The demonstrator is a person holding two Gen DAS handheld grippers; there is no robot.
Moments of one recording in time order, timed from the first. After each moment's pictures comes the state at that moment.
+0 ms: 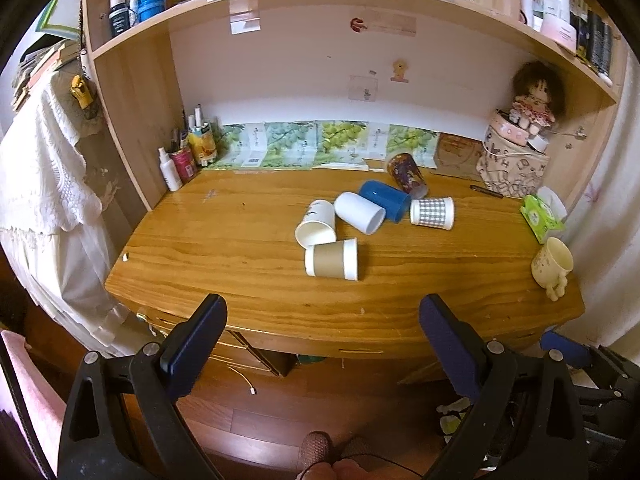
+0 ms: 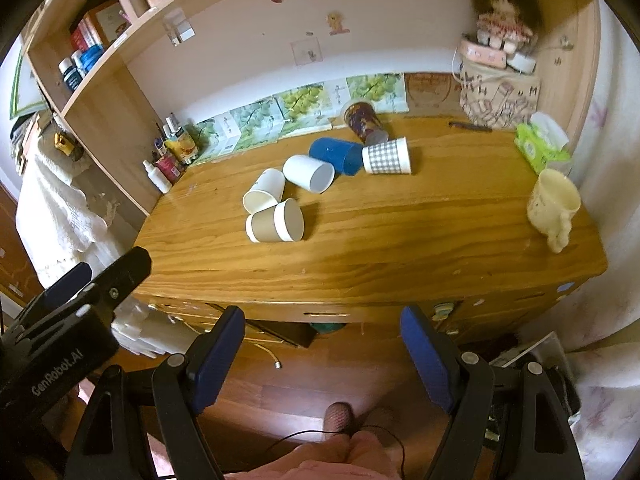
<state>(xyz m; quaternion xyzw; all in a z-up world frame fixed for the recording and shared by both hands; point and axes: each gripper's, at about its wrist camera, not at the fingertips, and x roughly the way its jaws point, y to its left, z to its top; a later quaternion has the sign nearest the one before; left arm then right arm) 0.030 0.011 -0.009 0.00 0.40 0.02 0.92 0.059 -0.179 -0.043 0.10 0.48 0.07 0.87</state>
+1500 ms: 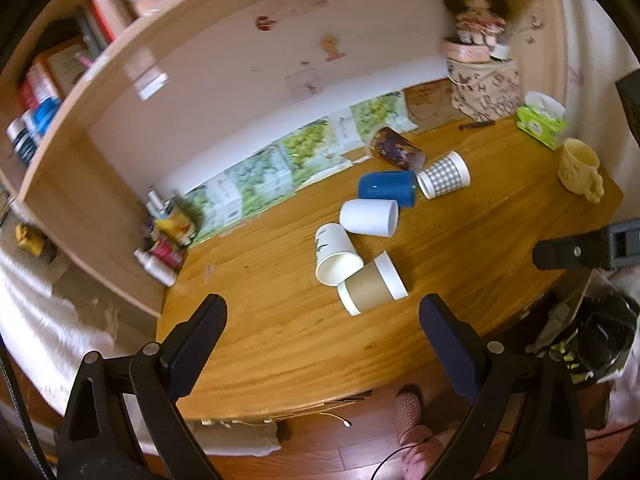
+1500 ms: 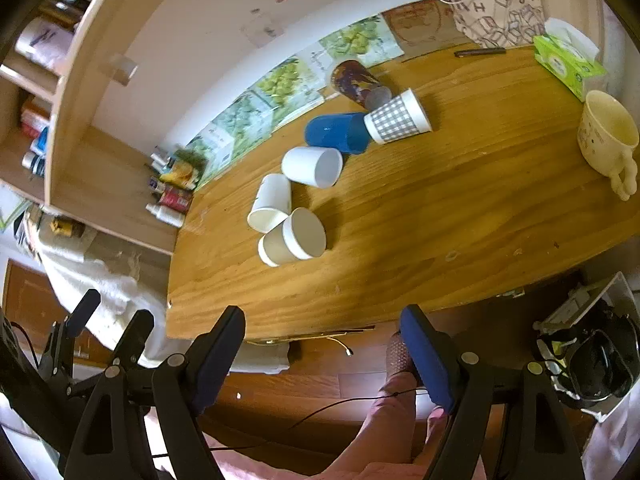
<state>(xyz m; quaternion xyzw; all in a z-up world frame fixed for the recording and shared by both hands) 0.115 0.013 -0.034 0.22 0.38 -0.08 0.89 0.149 -0.204 -0.085 0.27 0.53 0.08 0.80</state>
